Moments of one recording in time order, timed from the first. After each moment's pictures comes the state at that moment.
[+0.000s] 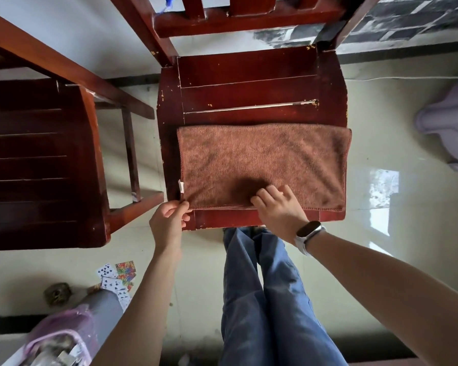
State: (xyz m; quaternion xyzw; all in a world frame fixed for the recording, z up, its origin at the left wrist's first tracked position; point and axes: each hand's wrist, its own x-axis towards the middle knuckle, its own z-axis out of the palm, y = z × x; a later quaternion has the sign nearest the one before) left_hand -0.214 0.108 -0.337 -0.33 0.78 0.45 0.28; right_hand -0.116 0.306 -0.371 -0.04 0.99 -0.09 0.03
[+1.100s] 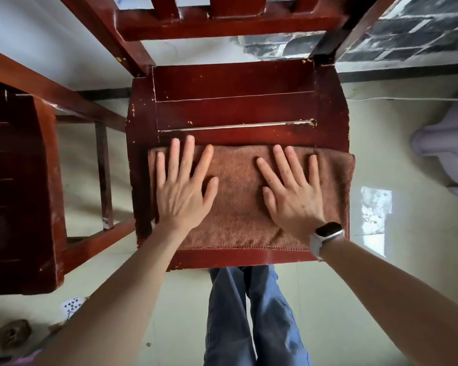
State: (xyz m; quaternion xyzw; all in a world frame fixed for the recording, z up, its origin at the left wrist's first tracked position) left_hand -0.269 0.184 -0.415 0.33 0.94 0.00 0.11; right_hand -0.151 0.371 -0.407 0.11 0.99 -0.05 0.10
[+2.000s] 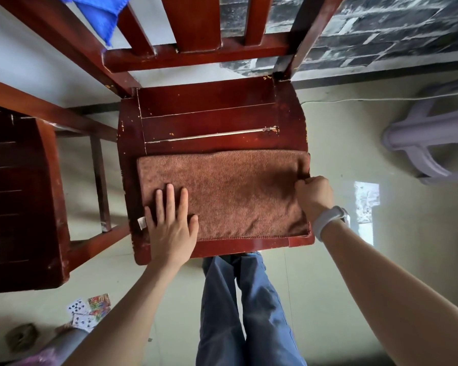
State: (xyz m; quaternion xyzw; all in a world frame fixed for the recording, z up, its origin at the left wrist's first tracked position) left_hand -0.209 0.165 -0.379 0.24 0.93 -0.03 0.26; right_hand -0.137 0.432 -0.367 0.61 0.70 -0.33 0.17
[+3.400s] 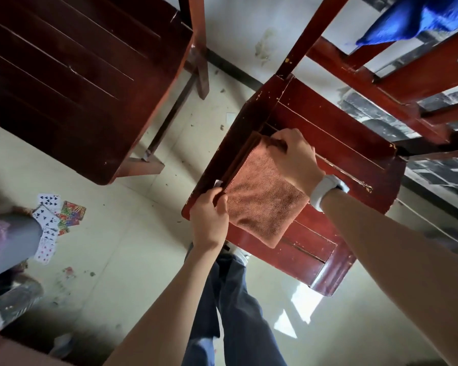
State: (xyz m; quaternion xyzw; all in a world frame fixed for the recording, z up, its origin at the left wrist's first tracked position) left_hand -0.202 0.133 -0.342 -0.28 0.86 0.41 0.16; right_hand -0.311 0.279 -0.336 0.08 0.91 -0.32 0.24
